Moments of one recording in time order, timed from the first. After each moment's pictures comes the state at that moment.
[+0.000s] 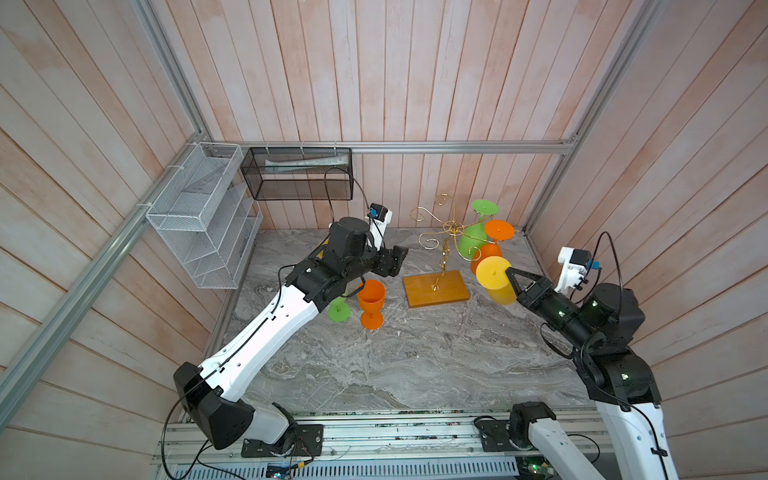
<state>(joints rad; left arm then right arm) -0.66 1.44 1.56 -0.54 0.04 -0.17 0.15 0.67 1.06 -0.53 -0.37 0.77</state>
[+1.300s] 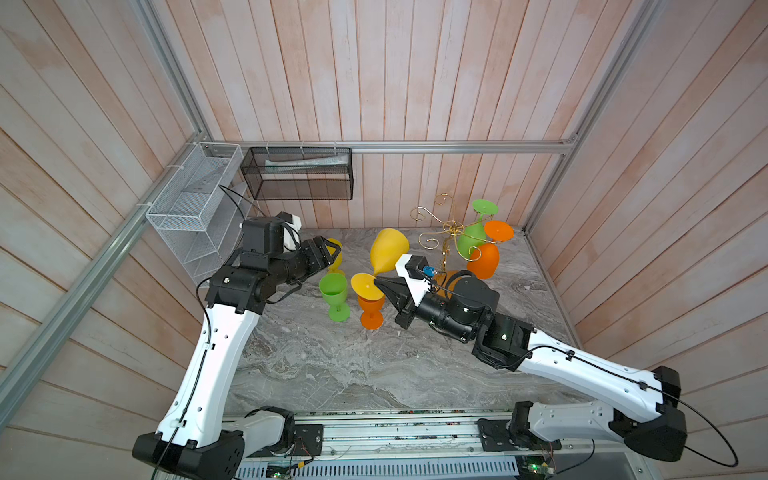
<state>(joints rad) -0.21 1.23 1.60 -0.95 0.37 -0.68 1.12 1.20 1.13 0.11 0.06 -0.06</state>
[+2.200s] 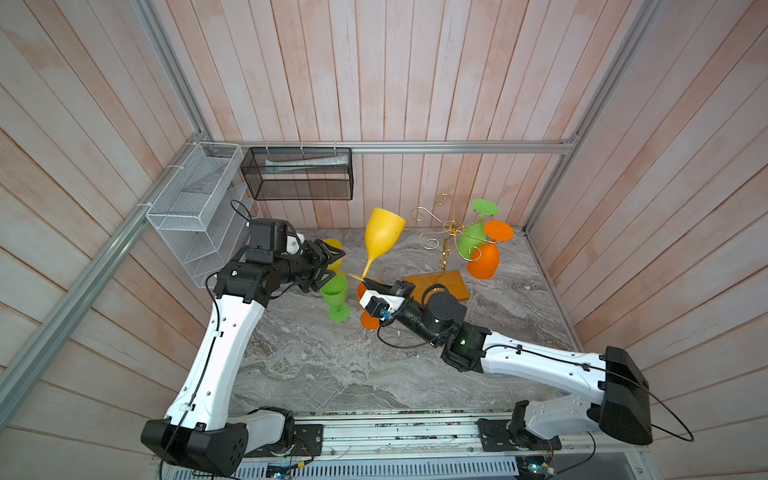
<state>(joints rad) -0.18 1.27 1.52 -0.91 0.59 -1.09 1.12 1.39 0.98 0.50 0.19 -0.77</state>
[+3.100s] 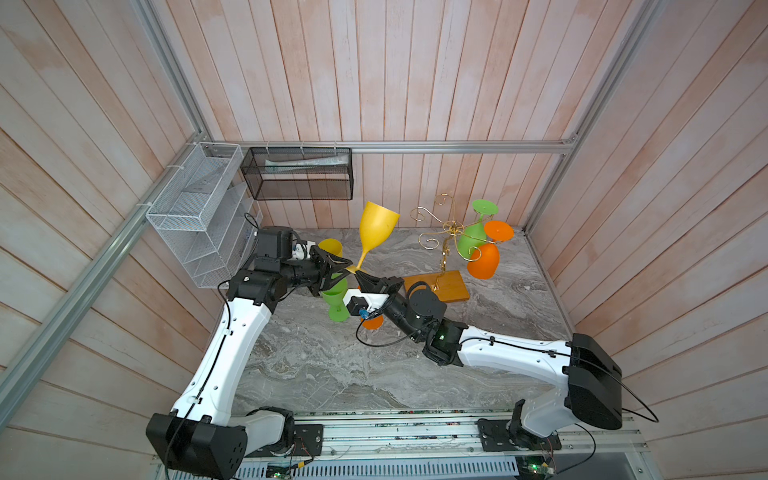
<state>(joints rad) -0.18 1.25 1.36 -0.70 0.75 -1.22 1.12 1.53 1.04 0.61 0.27 -0.96</state>
